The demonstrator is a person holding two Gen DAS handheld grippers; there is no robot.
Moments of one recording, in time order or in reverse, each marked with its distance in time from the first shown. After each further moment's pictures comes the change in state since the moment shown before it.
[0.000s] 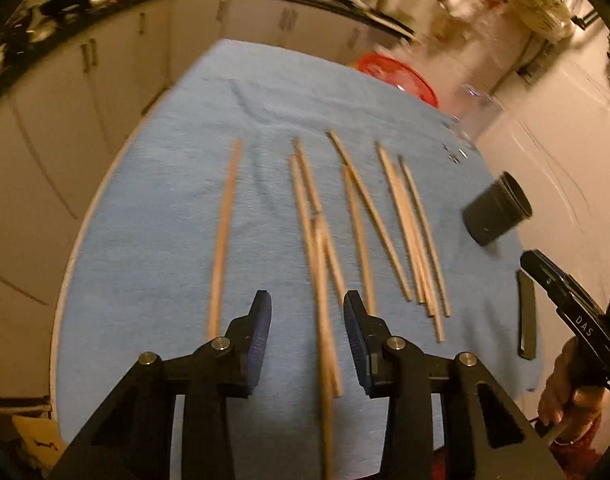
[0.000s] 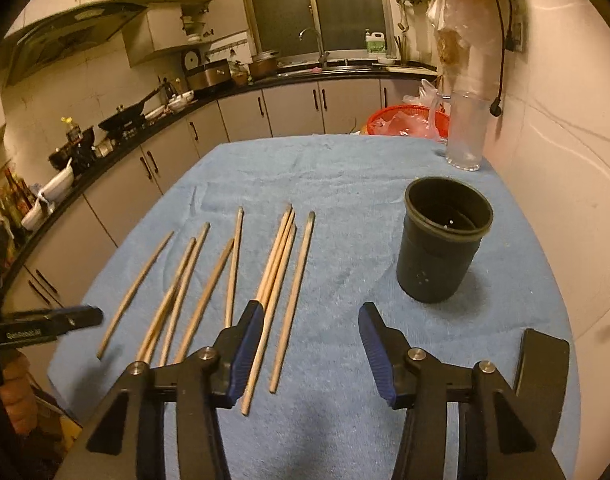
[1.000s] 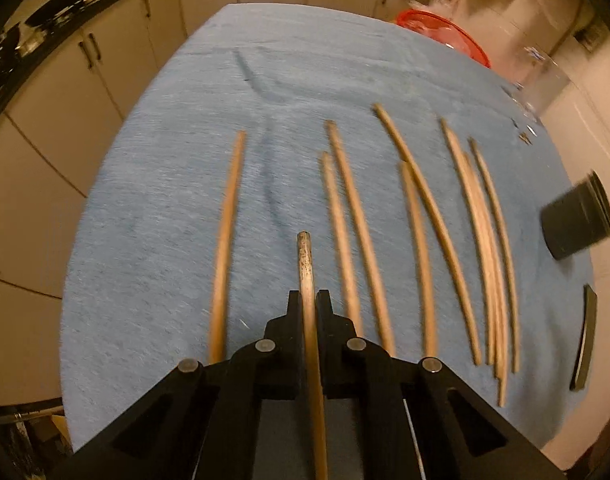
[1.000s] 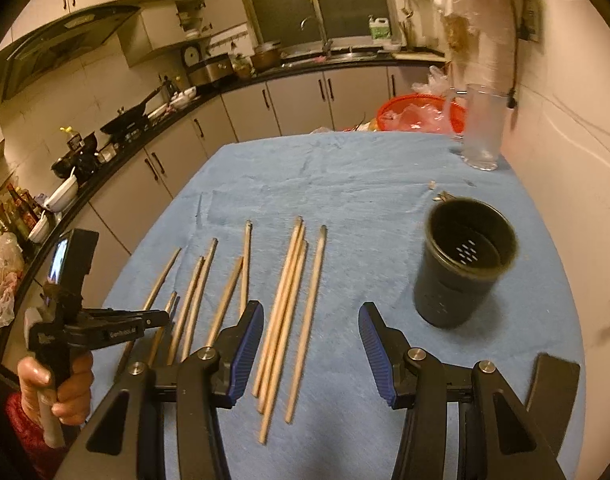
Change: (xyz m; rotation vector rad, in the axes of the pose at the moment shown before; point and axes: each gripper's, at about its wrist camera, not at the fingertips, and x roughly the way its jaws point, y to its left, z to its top) left arm 0.062 0.017 0.053 0.003 0.147 0.220; right arm 0.023 0.006 0.045 0.014 0.076 0.048
